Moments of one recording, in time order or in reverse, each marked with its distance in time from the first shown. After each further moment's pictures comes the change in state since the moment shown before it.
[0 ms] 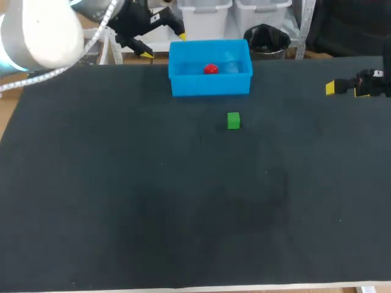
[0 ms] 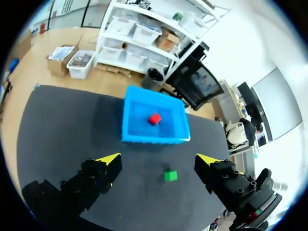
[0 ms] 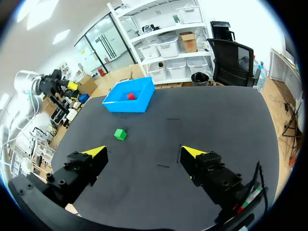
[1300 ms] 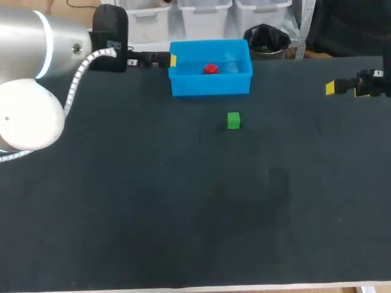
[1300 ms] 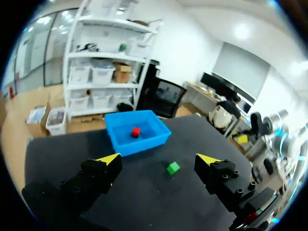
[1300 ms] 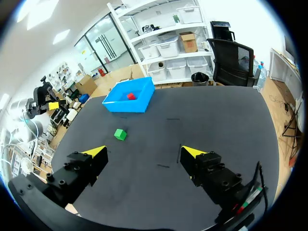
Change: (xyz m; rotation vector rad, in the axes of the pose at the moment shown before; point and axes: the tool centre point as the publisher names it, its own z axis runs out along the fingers) left arm 0.056 0.000 -0.050 0.171 -0.259 0.519; right arm 0.000 0.000 0.000 0.000 0.000 0.000
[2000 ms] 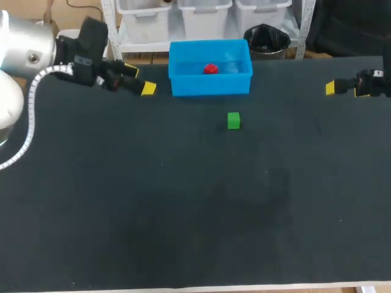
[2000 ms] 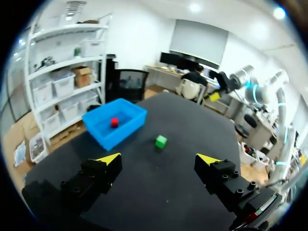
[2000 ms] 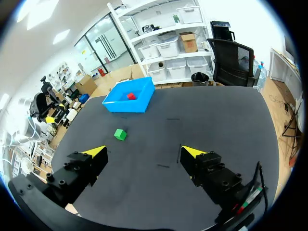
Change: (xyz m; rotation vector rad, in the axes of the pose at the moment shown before) left arm 0.049 0.012 -0.028 0.293 0.123 0.309; right arm 0.000 0.000 0.000 0.000 0.000 0.000
